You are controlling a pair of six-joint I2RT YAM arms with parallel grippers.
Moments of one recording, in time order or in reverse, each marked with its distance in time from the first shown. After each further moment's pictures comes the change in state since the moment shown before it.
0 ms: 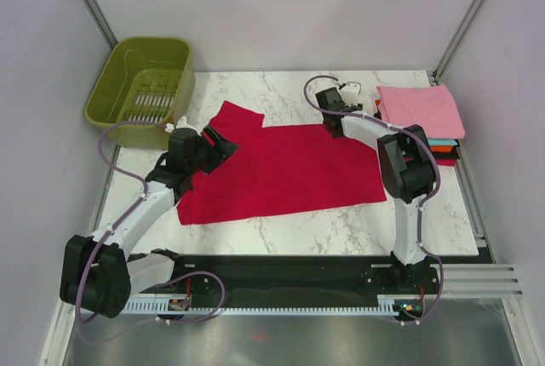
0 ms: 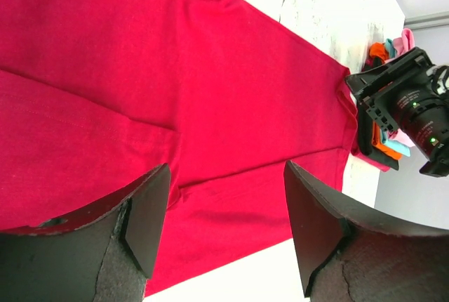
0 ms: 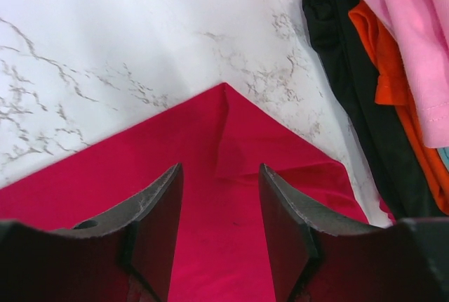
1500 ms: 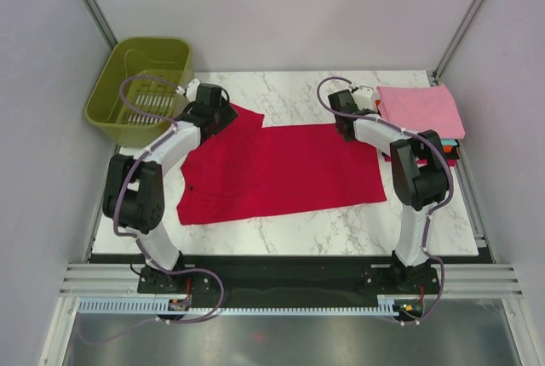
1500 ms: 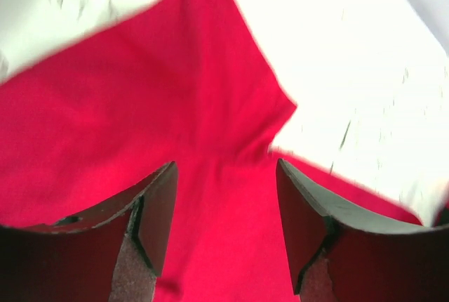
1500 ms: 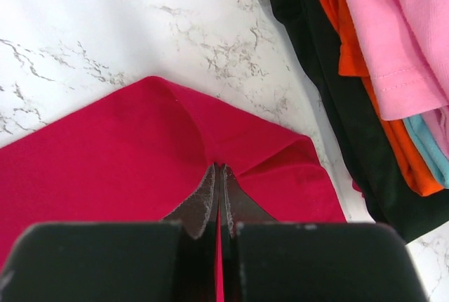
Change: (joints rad) left arm -0.005 0.553 0.517 -0.115 -0.301 0.020; right arm -0.052 -0.108 -0.122 -0.010 -0.084 0.035
